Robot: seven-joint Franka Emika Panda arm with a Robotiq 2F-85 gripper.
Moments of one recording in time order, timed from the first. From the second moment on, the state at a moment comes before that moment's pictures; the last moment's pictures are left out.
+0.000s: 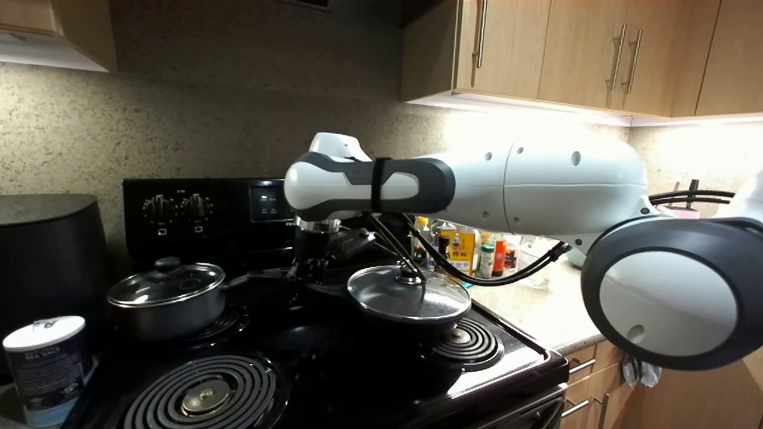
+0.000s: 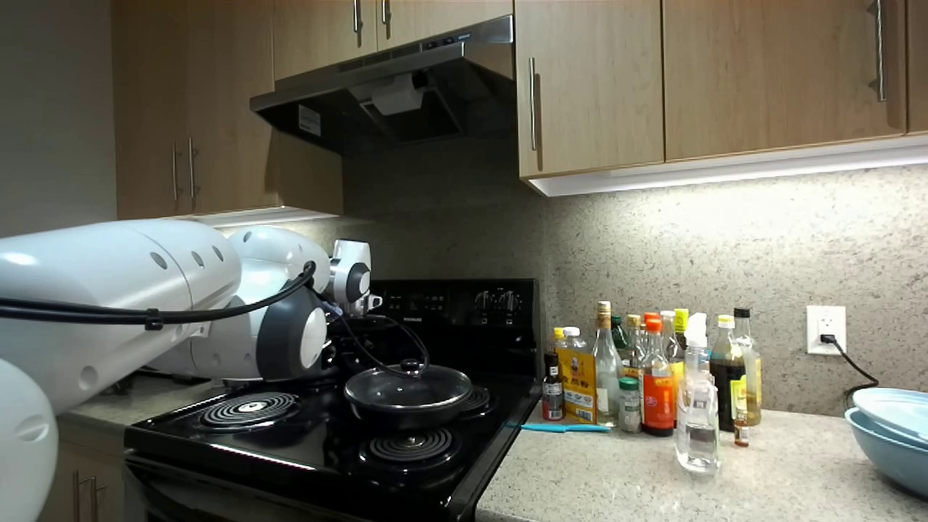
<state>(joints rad) 0.38 1.30 0.13 -0.37 -0.01 1.89 -0.33</state>
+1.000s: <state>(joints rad) 0.33 1.34 0.12 -0.37 0.01 1.89 -0.20</state>
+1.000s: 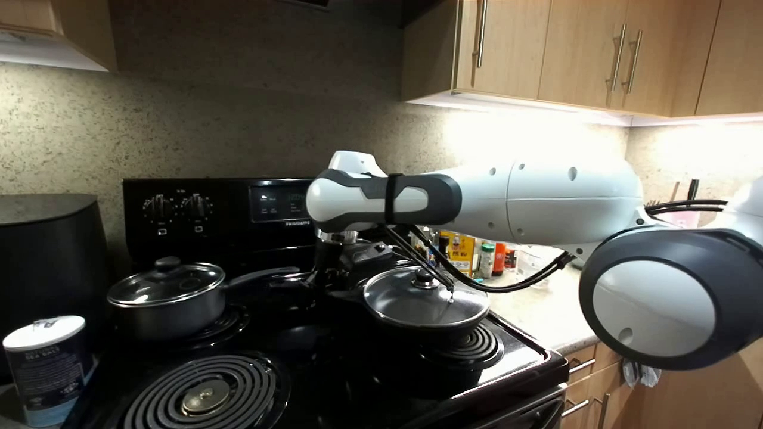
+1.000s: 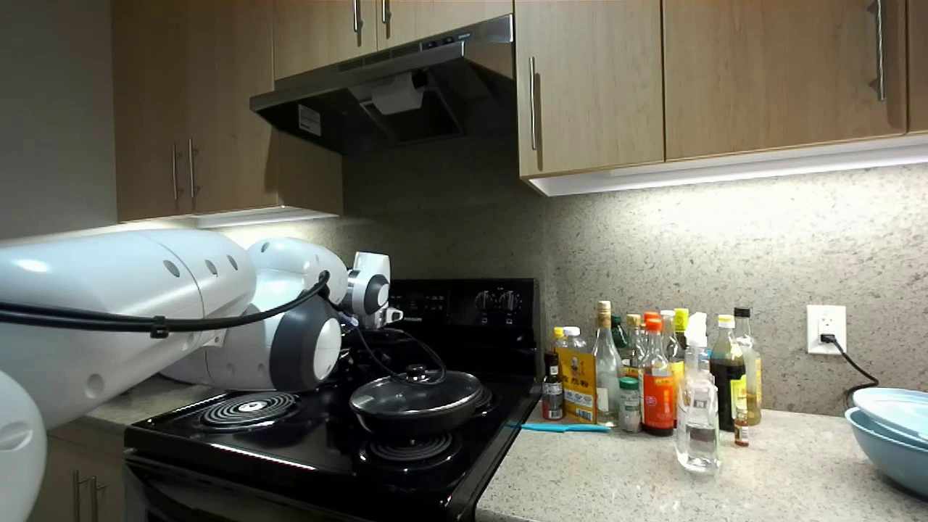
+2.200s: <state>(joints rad) 0.32 1.34 0.19 -0.37 0.08 1.86 -0.17</state>
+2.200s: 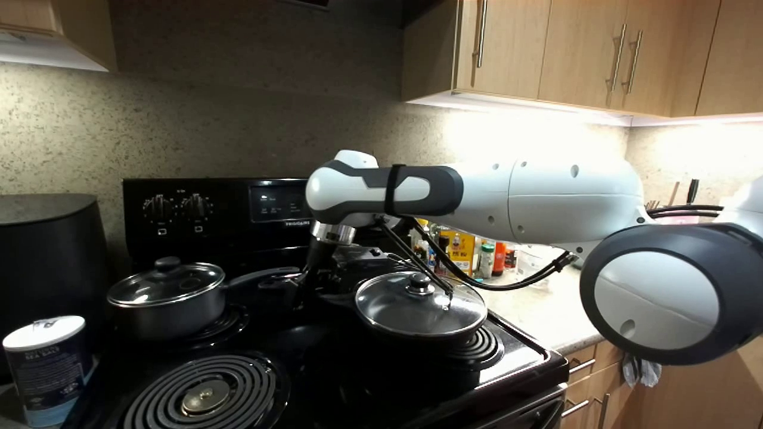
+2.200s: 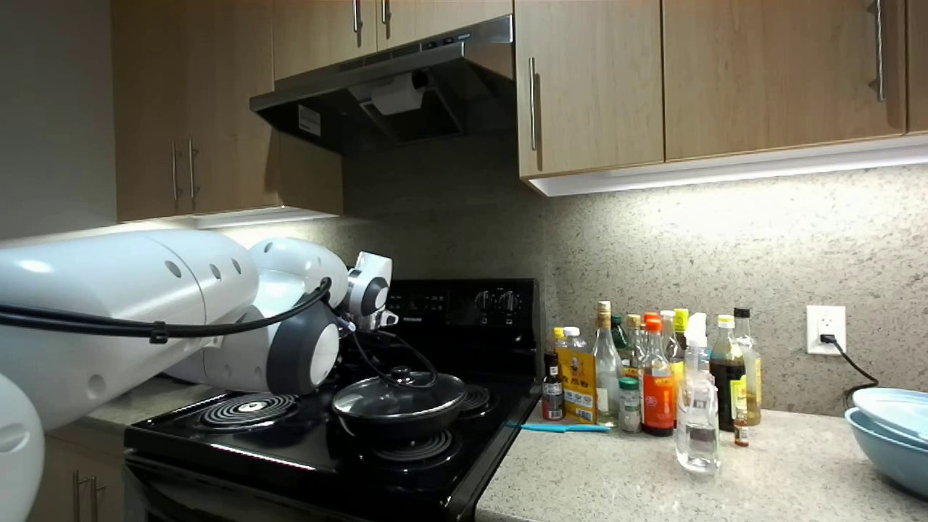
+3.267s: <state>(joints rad) 0.28 1.36 0.19 -0.37 0.11 1.83 -0.11</state>
